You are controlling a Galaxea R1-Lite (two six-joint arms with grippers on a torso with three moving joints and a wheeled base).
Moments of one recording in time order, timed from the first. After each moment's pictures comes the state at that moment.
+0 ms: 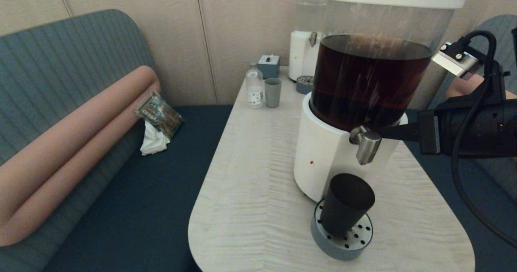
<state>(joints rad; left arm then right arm) 0.02 0.00 0.00 0.00 0.02 -0.02 0.41 1.42 -1.20 0.23 0.20 0.19</state>
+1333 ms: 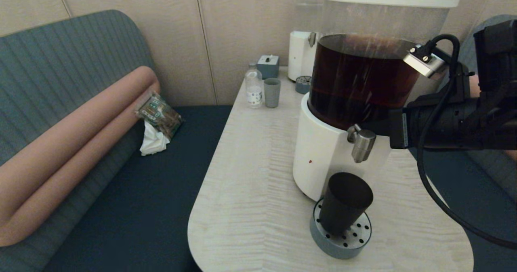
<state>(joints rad) 0.02 0.00 0.00 0.00 0.02 -0.02 0.44 1.52 -1.22 0.14 0.19 0.19</state>
